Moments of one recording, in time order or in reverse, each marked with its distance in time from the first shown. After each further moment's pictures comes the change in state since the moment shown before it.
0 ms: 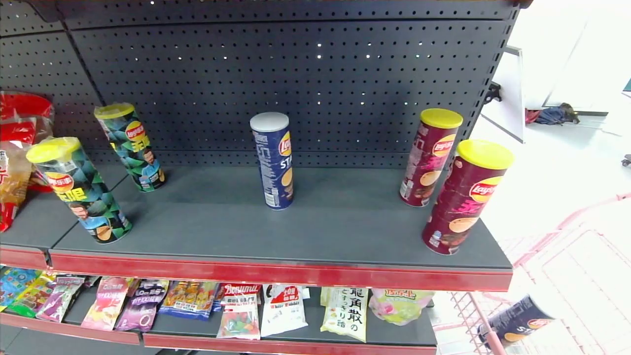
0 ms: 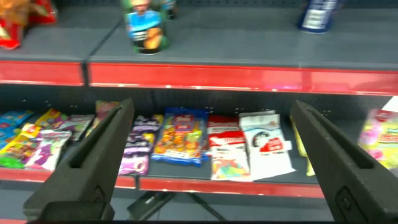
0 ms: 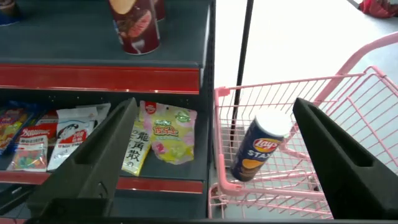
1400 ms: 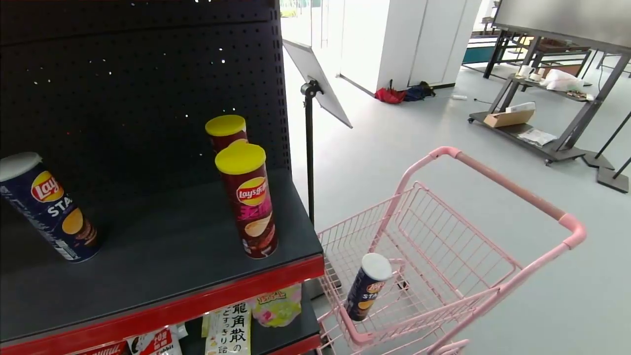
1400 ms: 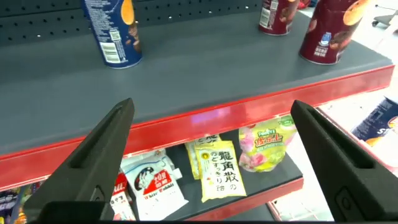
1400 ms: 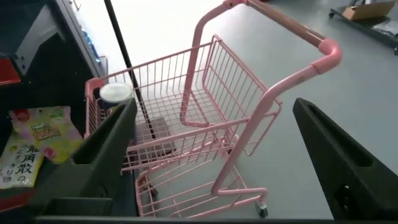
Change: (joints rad) left arm 0.000 0.000 0.000 0.000 0.000 -0.001; right arm 0.000 0.000 0.000 0.001 -0.001 0.004
